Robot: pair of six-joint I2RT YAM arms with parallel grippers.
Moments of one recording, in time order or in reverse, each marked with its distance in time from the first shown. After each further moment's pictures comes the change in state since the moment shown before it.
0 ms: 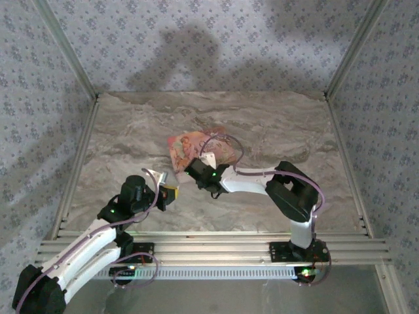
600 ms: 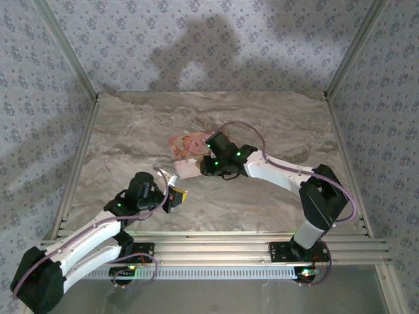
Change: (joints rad) left arm -0.090 0.167 0.066 0.051 0.075 0.098; right arm -0.193 -0.230 0.026 -0.102 -0.573 -0.044
